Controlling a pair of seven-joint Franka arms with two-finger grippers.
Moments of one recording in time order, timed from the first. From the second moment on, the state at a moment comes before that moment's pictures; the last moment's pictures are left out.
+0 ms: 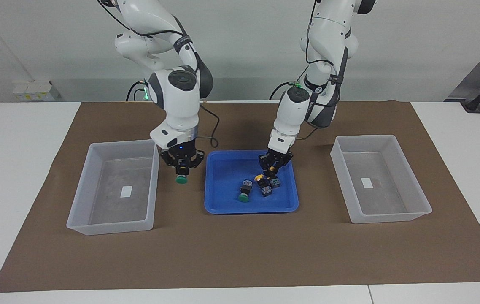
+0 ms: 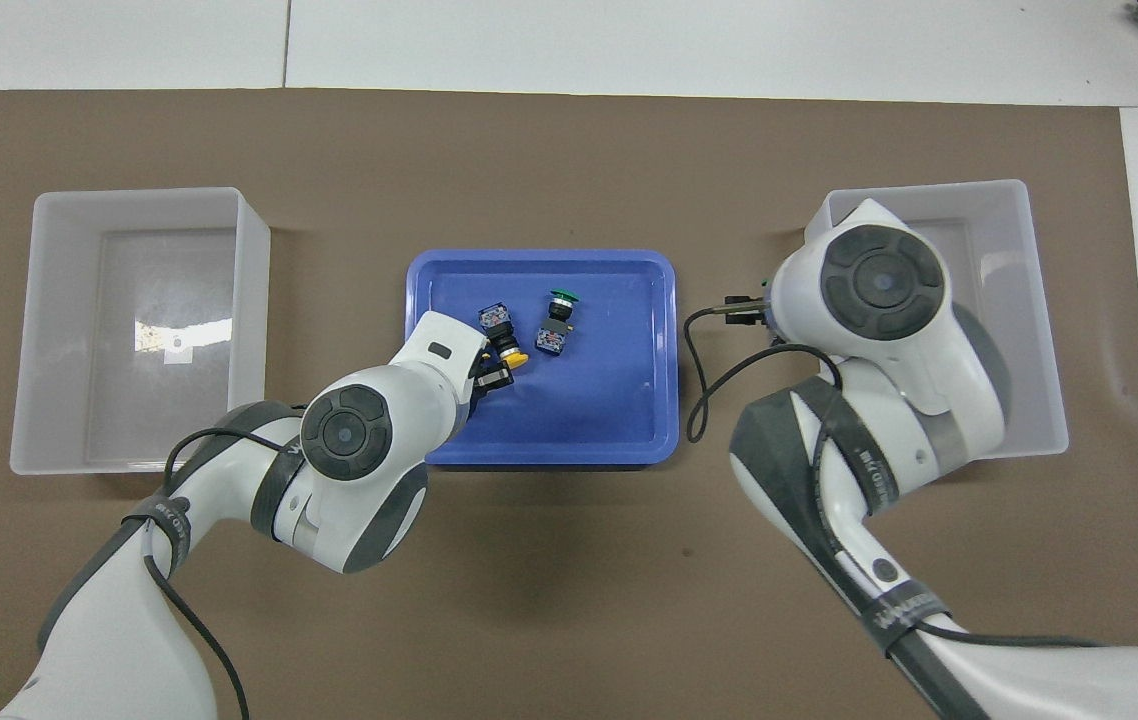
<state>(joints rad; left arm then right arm) -0.38 0.24 -0.18 -2.21 0.01 2.74 -0.82 0.23 0.18 0.07 -1.88 -0.26 2.15 0.42</state>
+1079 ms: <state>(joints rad) -0.28 0.15 -0.16 -1.92 0.02 2.23 -0.78 -0.13 0.30 0.07 -1.91 -0.11 2.41 -0.08</state>
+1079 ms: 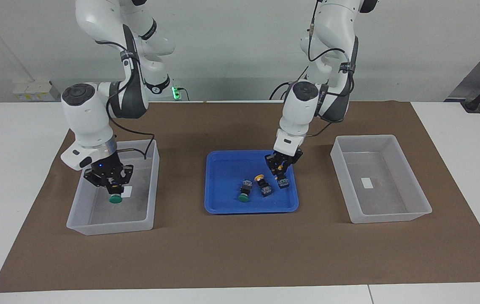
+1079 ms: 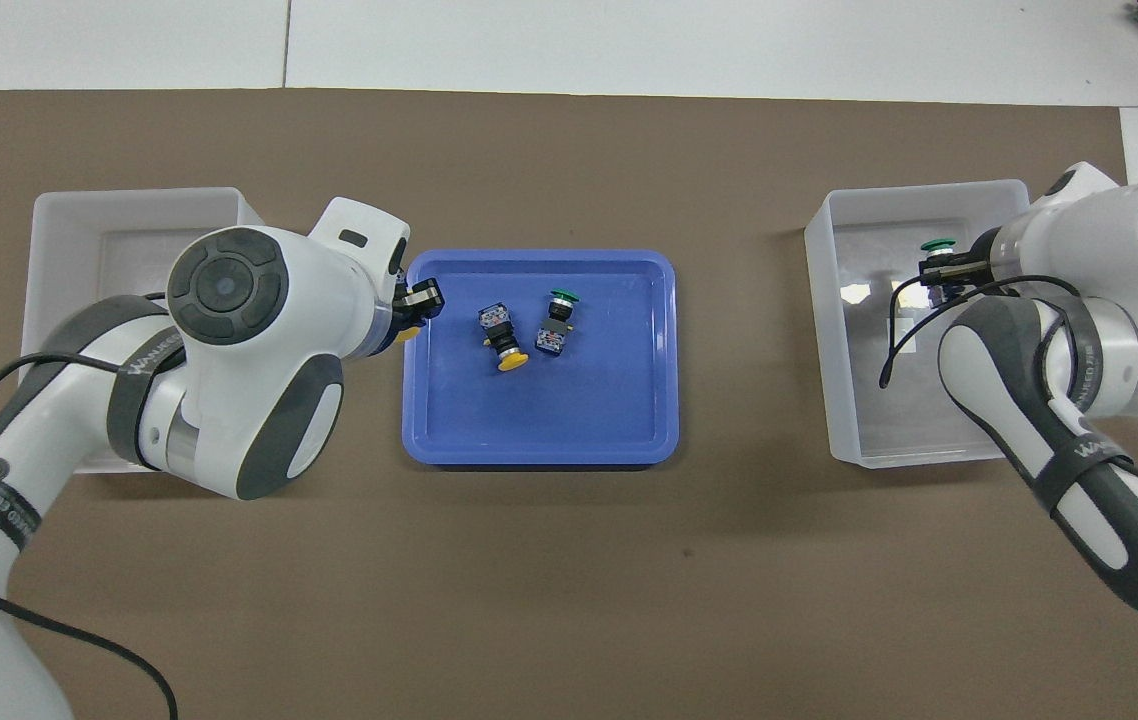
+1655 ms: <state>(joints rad) -0.06 0.07 -0.15 -1.90 0.03 2.13 -0.62 -0.19 0.37 0.07 -1.93 -0.11 2.49 -0.08</state>
